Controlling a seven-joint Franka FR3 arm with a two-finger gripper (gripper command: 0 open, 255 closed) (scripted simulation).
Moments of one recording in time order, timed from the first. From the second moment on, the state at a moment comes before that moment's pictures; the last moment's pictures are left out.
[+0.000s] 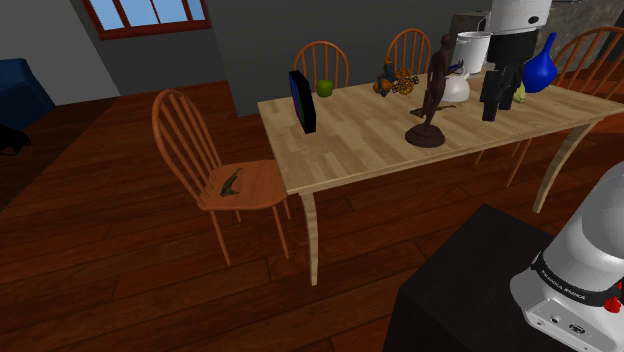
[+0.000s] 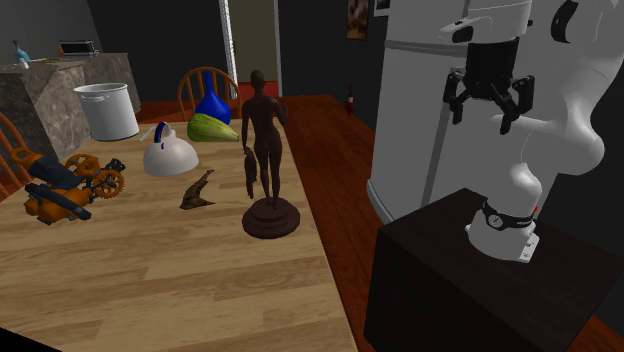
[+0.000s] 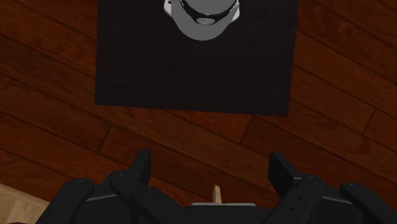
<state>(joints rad) -0.01 -0.81 -0.06 -2.39 -0.01 1.42 -0.09</state>
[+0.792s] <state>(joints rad) -0.04 -0.57 -0.25 -2.23 -0.07 1.60 -0.29</state>
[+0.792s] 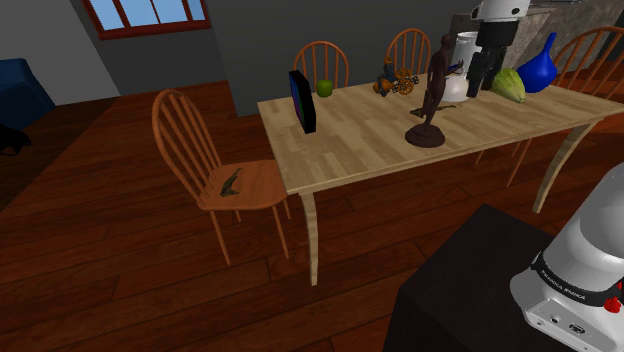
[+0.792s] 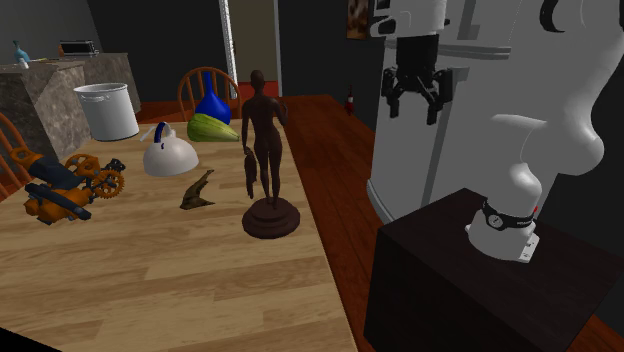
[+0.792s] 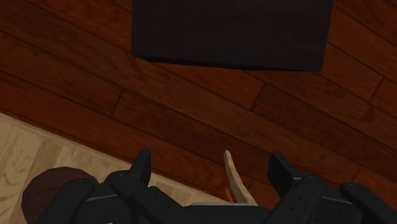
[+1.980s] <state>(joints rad) -0.08 0.04 -0.56 -1.63 0.21 1.68 -0.72</state>
